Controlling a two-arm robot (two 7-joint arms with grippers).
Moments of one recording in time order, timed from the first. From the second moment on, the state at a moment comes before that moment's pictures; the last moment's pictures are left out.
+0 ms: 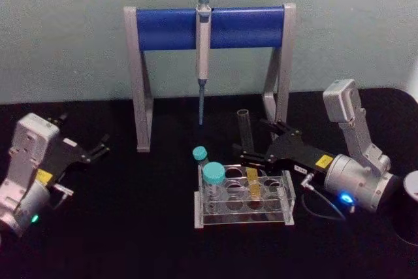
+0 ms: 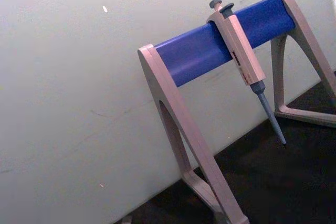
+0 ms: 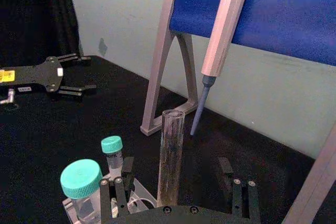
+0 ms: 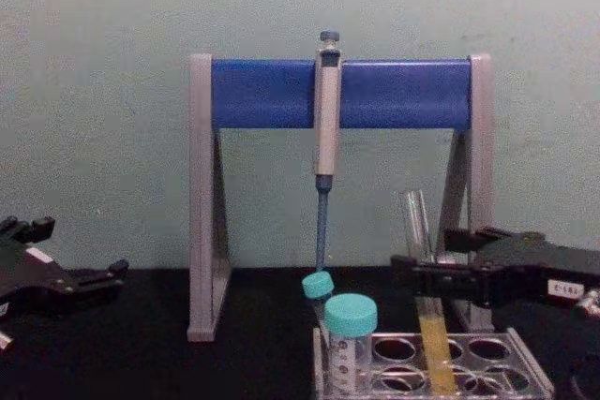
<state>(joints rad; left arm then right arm) -0.20 0.60 0.45 -1.41 -0.25 -0.12 0.03 0.31 0.45 -0.44 -1.42 0.44 0.08 0.51</state>
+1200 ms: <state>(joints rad) -0.20 0.60 0.45 -1.41 -0.25 -0.12 0.03 0.31 0.45 -0.44 -1.41 0.44 0.07 0.52</state>
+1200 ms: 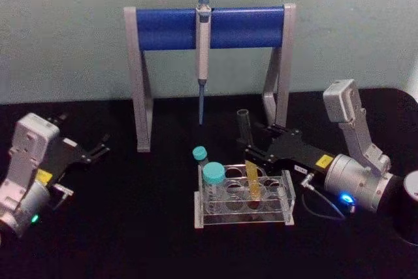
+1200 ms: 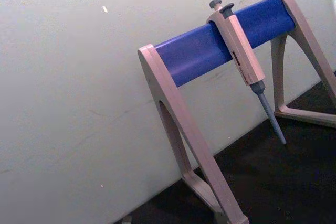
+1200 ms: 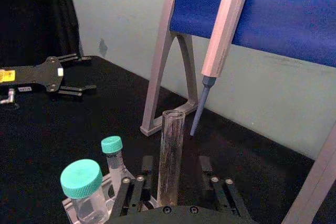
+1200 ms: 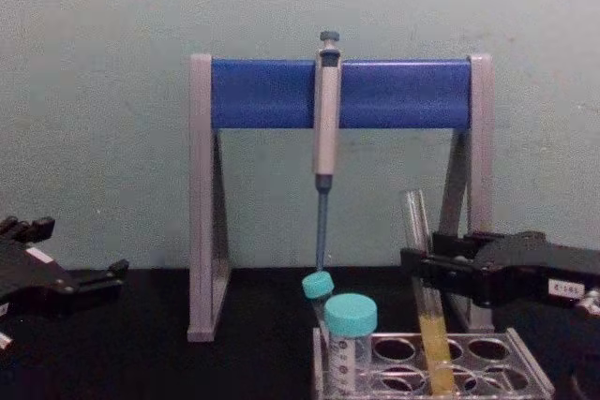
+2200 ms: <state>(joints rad) -0.20 0.60 0.45 -1.41 -0.25 -0.12 0.03 0.31 0.45 -0.44 -1.41 0.44 0.07 0.52</state>
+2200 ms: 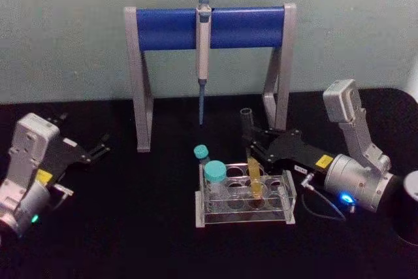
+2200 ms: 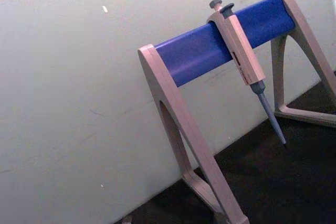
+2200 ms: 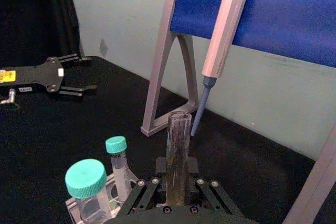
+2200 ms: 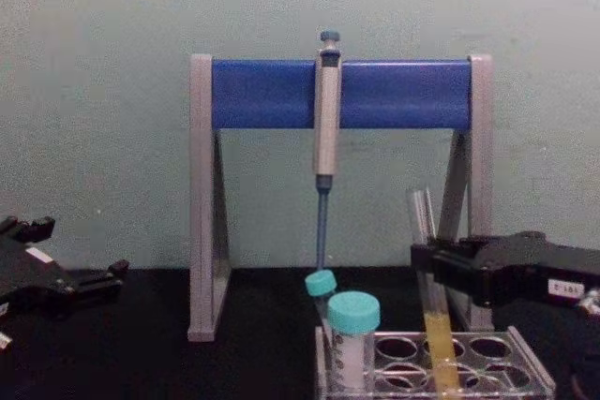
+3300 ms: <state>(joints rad) -0.20 0.60 0.45 -1.41 -0.25 -0.12 0.03 0.24 0.49 -0.36 -1.54 0.55 -0.04 0.53</state>
